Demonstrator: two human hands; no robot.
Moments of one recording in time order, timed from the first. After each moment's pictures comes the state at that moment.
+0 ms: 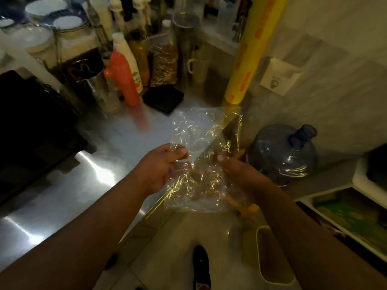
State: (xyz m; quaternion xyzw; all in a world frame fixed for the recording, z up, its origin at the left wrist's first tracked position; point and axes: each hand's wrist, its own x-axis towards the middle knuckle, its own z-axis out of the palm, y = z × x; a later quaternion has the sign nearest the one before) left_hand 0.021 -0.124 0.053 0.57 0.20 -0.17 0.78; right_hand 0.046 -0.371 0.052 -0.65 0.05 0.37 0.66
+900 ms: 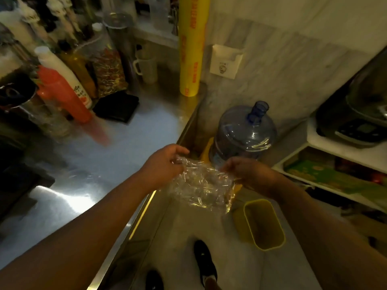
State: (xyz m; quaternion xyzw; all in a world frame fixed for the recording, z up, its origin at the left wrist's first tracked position) left_hand 0.054 -0.189 0.045 0.84 -0.07 -0.22 0.48; right_hand 0.015 -0.464 0.050 -0.75 0.11 0.28 0.59
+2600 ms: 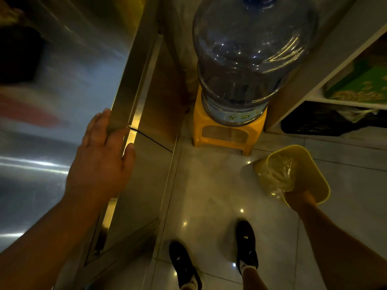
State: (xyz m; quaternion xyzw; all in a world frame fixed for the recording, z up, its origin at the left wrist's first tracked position) left_hand 0.090 -0.197 -0.151 0.98 -0.18 -0.03 0.02; right_hand -0.126 -0.638 -0.422 -0.74 0.56 0.24 0.29
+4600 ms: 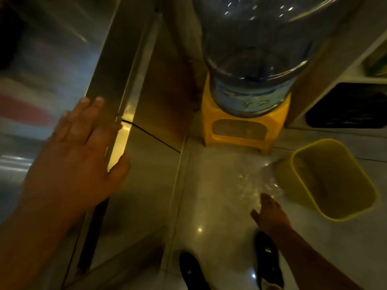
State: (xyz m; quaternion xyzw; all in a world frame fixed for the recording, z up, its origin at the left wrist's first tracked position) left_hand 0.092 -0.171 -0.186 0.94 -0.32 0.05 -0.09; right_hand -0.123 -0.486 -0.513 -0.85 0.26 0.37 0.27
